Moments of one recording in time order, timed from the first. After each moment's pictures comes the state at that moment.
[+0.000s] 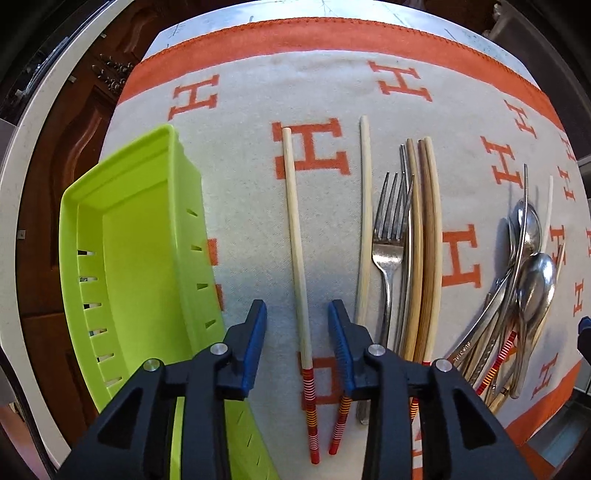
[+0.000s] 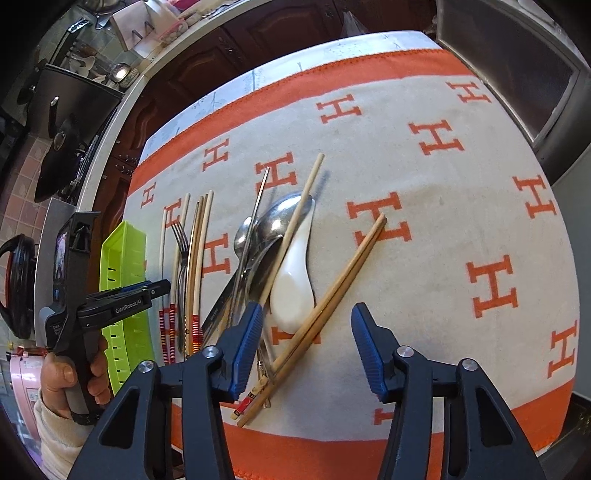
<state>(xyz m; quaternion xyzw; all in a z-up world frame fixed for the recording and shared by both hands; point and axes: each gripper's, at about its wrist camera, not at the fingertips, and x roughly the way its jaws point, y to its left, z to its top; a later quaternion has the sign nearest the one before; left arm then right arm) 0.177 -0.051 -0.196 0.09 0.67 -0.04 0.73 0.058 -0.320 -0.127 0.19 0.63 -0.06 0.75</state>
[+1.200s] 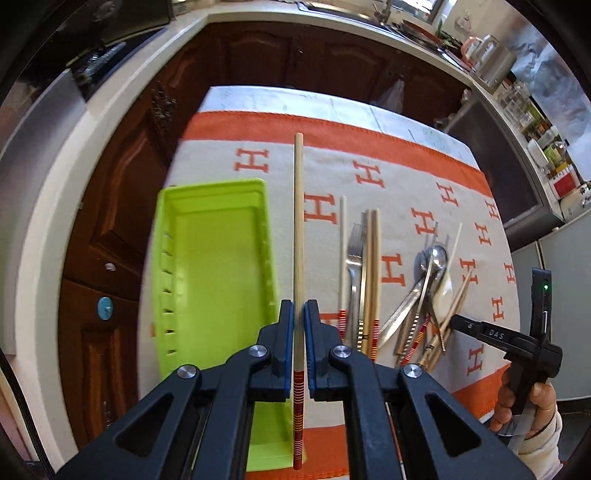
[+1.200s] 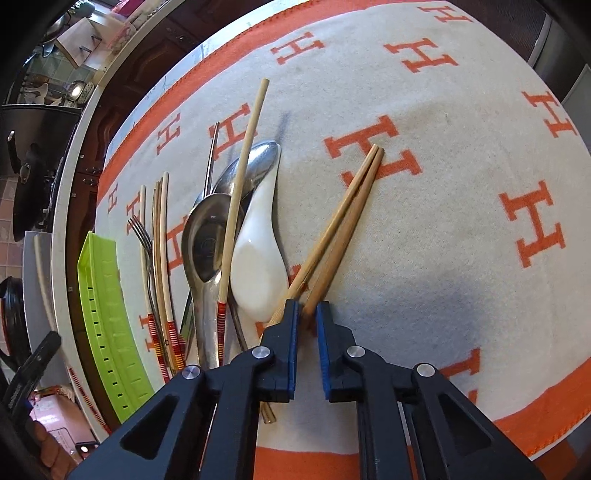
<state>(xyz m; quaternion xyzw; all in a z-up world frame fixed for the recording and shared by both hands) 0.098 0.034 -0.056 -0.03 0.58 -0.09 0.81 0.069 -0.292 -0.193 0.28 0.65 -0.08 0.71</state>
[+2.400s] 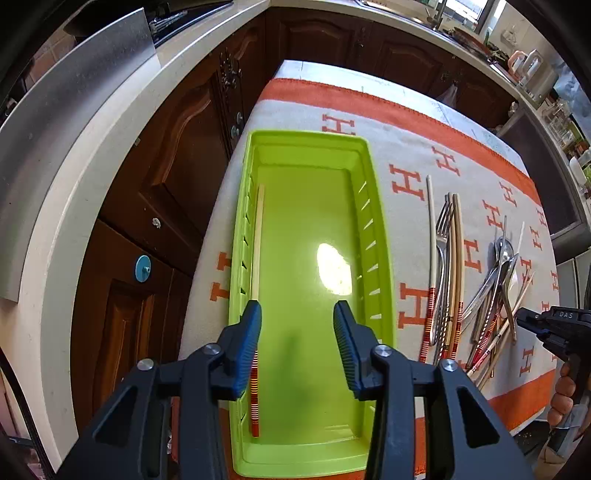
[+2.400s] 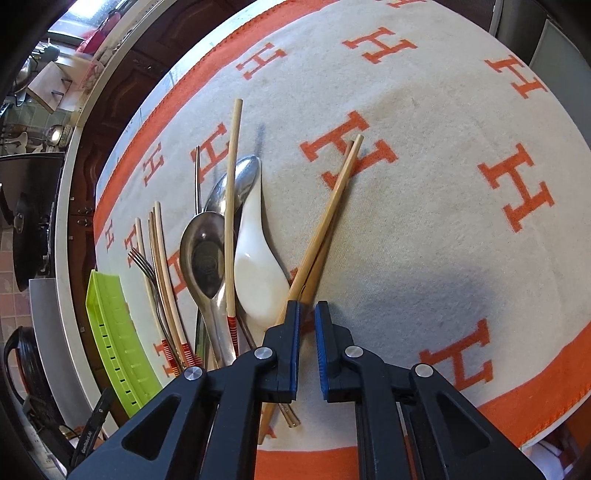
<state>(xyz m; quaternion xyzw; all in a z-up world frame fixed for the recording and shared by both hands) 0.073 0.093 -0.107 -0.04 0.58 -0.01 0.81 0.056 -0.312 -0.188 0.34 0.63 -0.13 0.68</state>
